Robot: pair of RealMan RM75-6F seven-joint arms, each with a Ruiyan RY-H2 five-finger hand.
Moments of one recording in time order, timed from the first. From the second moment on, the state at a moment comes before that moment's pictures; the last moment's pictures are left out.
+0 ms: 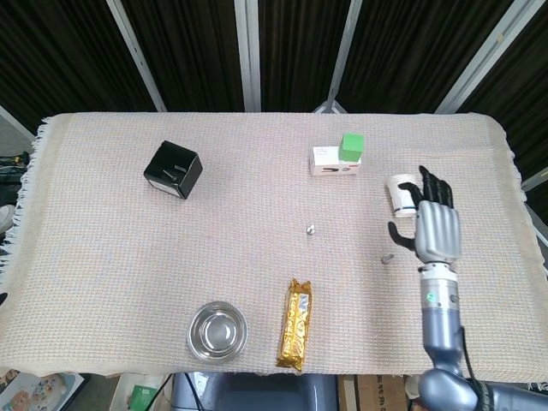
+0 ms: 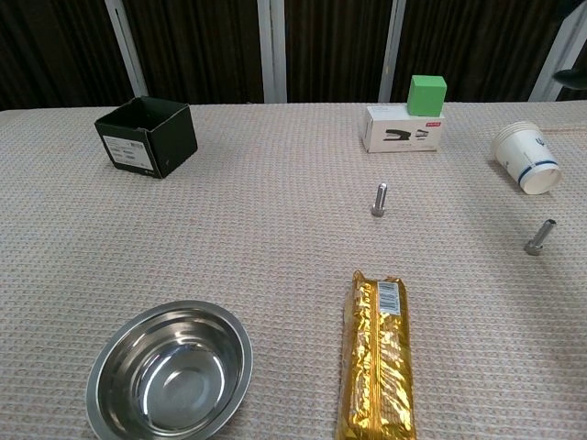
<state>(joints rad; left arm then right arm) 0.01 -1.01 -0.13 -1.68 1.33 1.54 -0.08 0.46 -1.29 0.41 -2.02 -0.87 1.45 -0.55</state>
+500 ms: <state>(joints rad) 0.01 -1.02 -0.12 -1.69 1.34 1.55 -0.04 0.15 -1.10 0.07 -1.80 -1.42 1.46 -0.04</state>
